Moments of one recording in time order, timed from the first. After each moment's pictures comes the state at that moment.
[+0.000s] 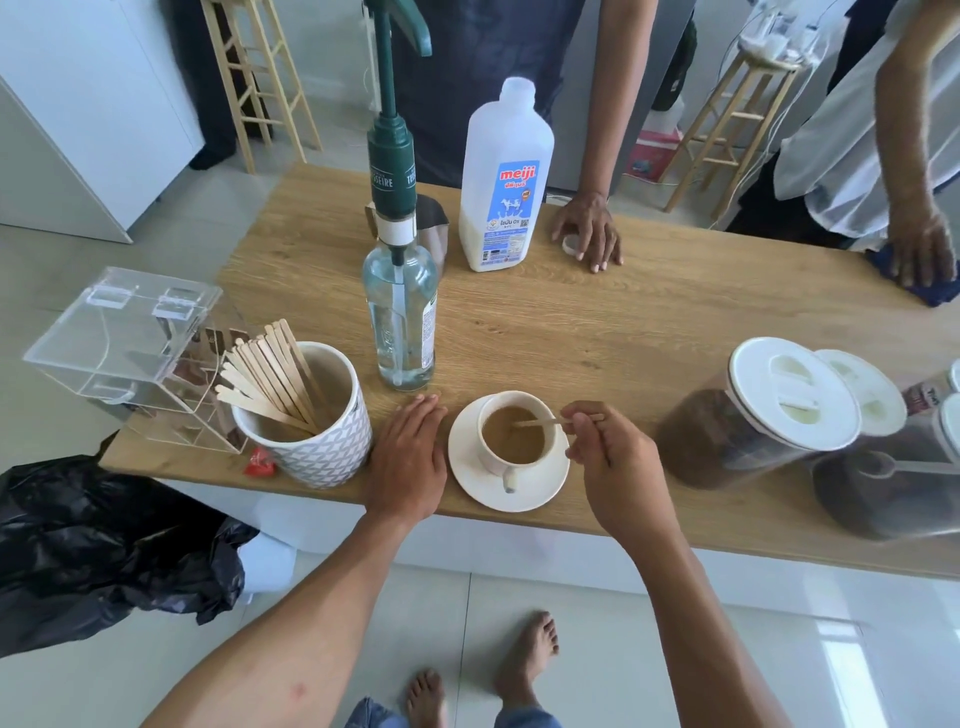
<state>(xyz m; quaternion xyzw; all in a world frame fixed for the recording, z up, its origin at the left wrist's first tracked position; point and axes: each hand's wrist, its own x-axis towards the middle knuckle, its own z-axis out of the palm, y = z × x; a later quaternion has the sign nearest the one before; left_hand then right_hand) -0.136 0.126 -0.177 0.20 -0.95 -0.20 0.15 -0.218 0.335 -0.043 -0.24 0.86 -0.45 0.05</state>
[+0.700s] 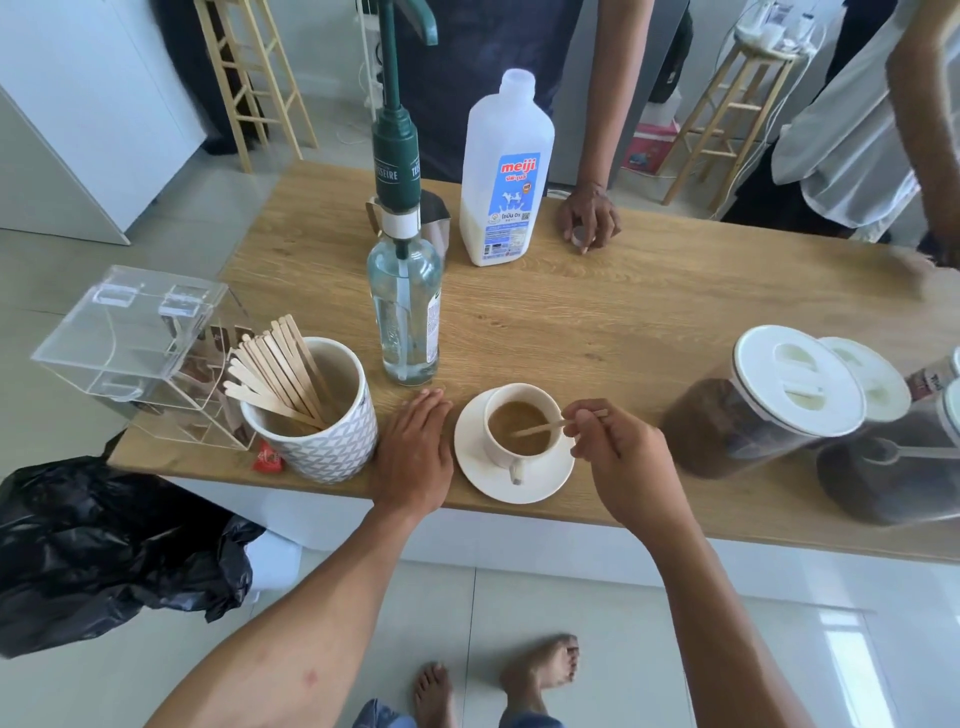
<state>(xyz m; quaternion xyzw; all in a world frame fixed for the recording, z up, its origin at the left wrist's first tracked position) -0.136 0.124 -0.179 0.19 -0.95 -0.20 0.15 -0.216 0.337 -0.041 -0.23 0.87 -0.44 0.08</state>
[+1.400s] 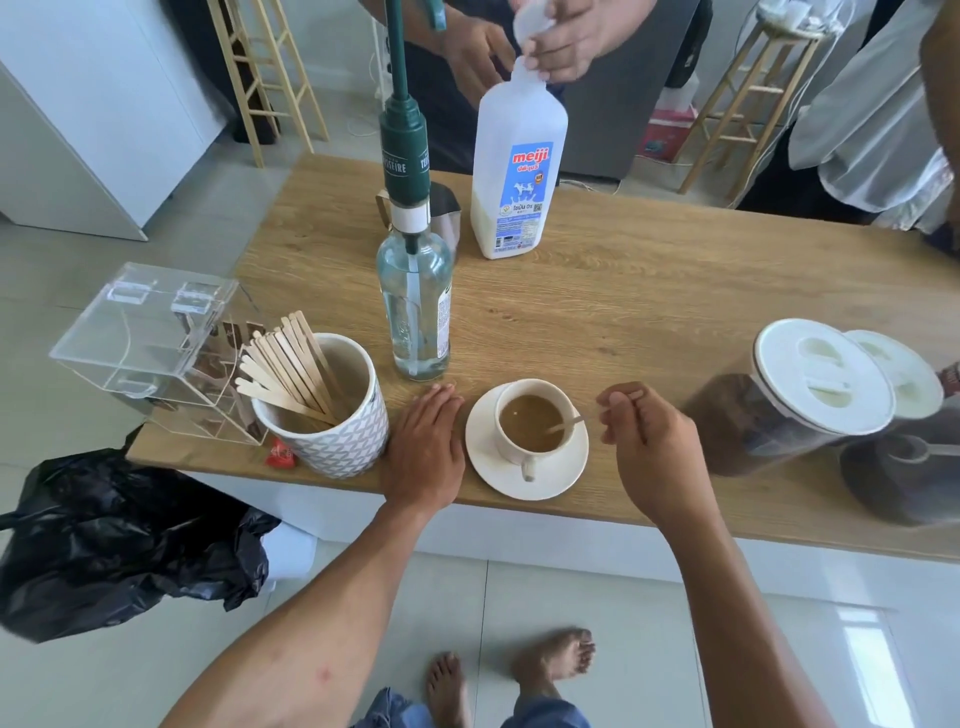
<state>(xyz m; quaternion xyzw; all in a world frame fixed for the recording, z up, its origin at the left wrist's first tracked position) -0.137 0.125 -0.176 0.20 -0.95 -0.19 0.13 -0.226 0.338 -0.038 -0.21 0.88 -0.44 0.03</state>
